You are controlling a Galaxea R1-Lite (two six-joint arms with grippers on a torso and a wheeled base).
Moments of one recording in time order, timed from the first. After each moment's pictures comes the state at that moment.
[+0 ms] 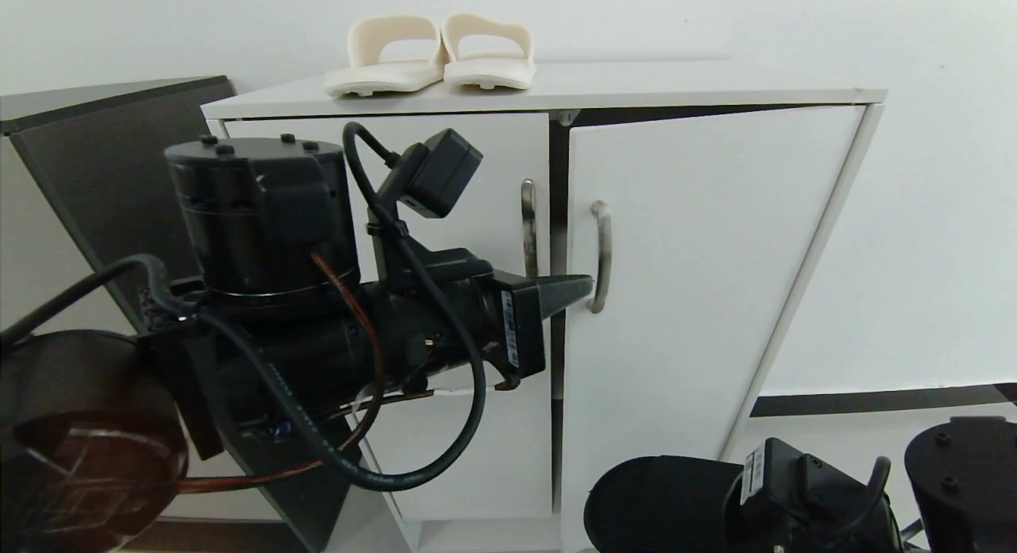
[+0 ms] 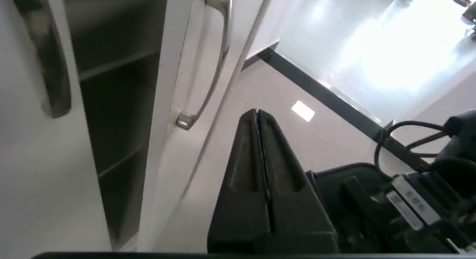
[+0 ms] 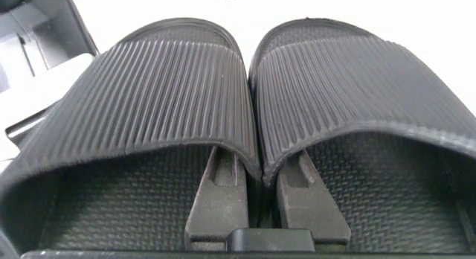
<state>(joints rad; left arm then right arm) -0.76 1.56 -0.92 -0.57 -0.23 -0.23 0.95 1.39 -0.44 -0.43 0.09 -0.05</state>
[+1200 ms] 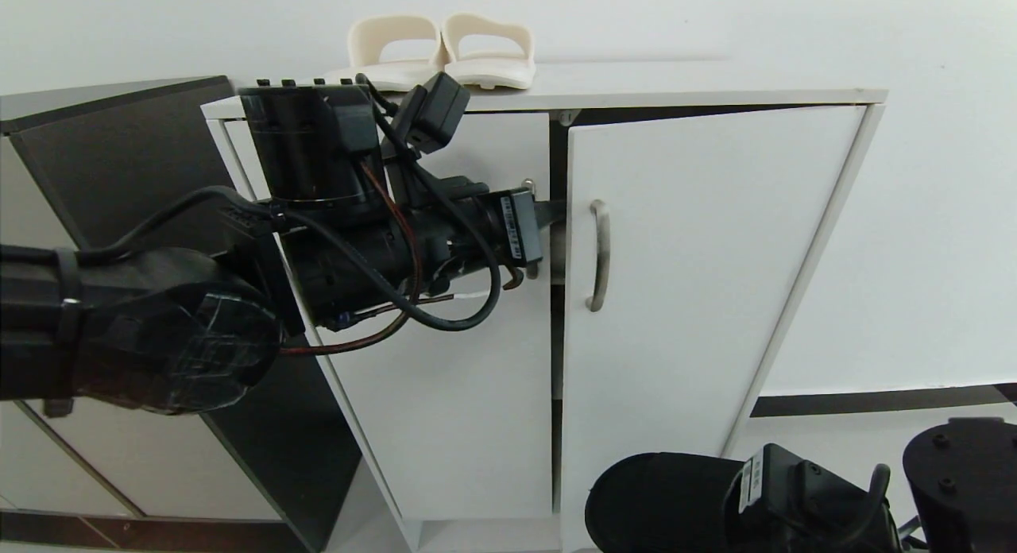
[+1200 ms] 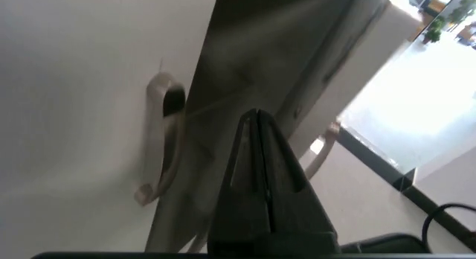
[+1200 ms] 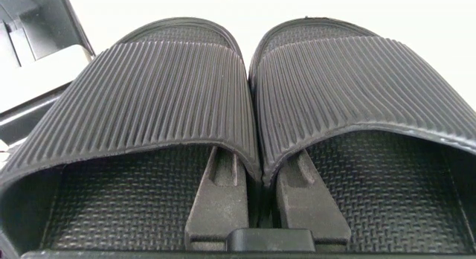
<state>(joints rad) -0.64 1.71 -1.16 -0.57 -0.24 -0.27 0.95 1.39 -0.44 -0.43 0.08 -0.09</state>
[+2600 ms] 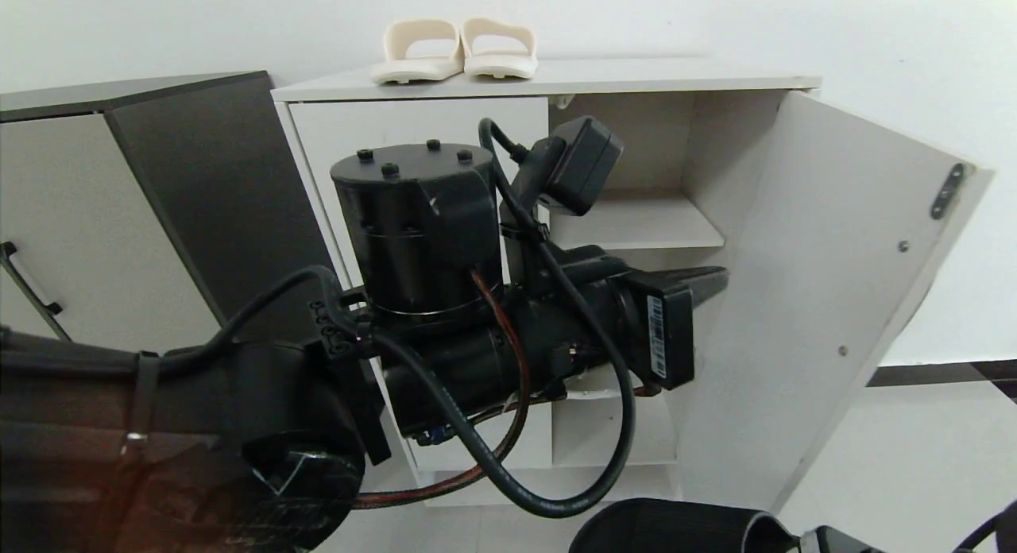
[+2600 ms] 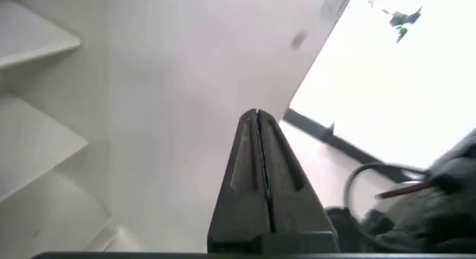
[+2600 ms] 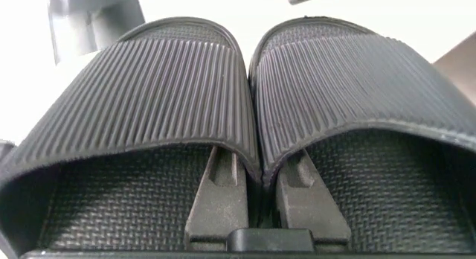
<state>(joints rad) -0.90 1.75 -1.06 -0.75 -0.22 -0.25 1.10 1.30 -0.40 -0.43 0.08 -0.06</state>
